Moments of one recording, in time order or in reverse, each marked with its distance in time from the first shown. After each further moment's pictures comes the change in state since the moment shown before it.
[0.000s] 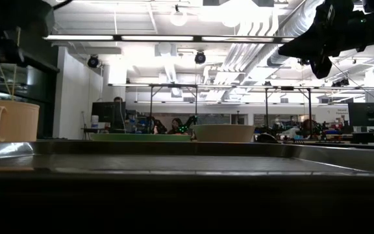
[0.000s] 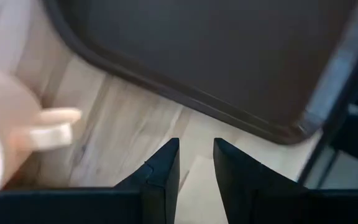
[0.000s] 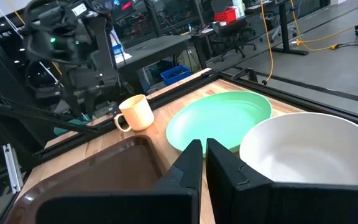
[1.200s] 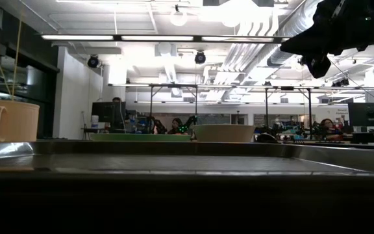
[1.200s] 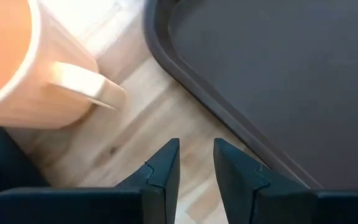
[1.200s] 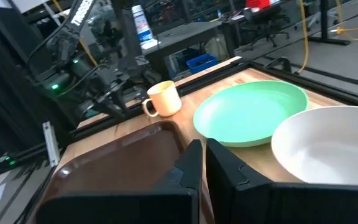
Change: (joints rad) left arm -0.583 0.379 0.001 -0.080 -0.595 -0.885; right arm 0.000 0.000 0.000 -0.004 -0.149 -0.008
